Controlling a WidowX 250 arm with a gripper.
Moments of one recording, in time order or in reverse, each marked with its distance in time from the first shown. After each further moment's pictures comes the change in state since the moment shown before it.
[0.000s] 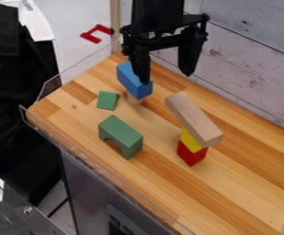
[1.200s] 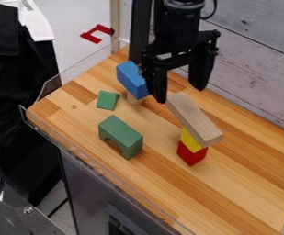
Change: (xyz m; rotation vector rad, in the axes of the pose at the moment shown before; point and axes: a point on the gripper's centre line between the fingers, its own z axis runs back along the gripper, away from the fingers) arm -0.016 -0.014 -0.020 -0.022 -0.003 0.138
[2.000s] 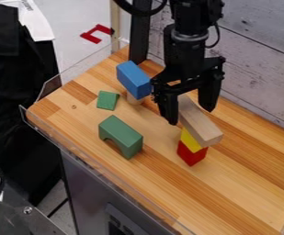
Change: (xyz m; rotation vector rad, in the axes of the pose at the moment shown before) arm -0.003 -0.012 -0.038 -0.012 0.068 -0.016
